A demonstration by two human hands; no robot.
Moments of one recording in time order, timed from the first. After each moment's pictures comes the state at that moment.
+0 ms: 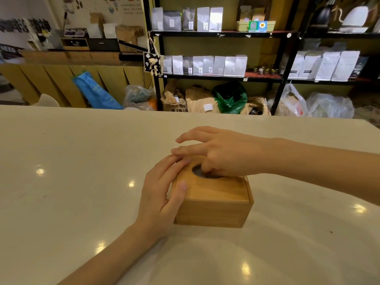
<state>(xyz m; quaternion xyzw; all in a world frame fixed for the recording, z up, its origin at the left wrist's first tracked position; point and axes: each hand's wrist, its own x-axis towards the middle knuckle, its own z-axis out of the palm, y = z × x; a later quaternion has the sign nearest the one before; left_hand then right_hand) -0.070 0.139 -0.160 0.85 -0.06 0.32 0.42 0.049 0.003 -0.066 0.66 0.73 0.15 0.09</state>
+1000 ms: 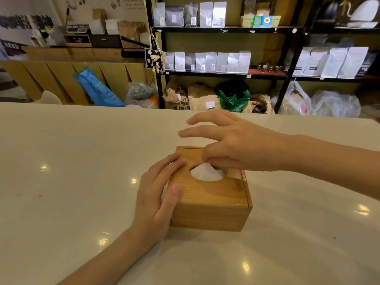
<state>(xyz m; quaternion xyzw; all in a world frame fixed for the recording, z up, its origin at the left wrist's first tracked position) -0.070 0.137 -0.164 0.84 -0.02 0.32 0.43 0.056 -0.020 -0.056 0.71 0.68 0.18 0.02</state>
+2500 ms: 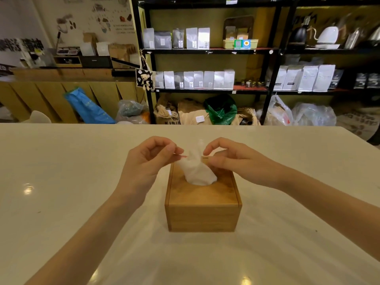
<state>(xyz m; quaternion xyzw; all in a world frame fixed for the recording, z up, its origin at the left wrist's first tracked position) -0.050 0.148 -0.084 0.70 -0.02 0.21 0.68 0.026 -0.042 -0.071 0.79 0.38 -0.18 -0.45</state>
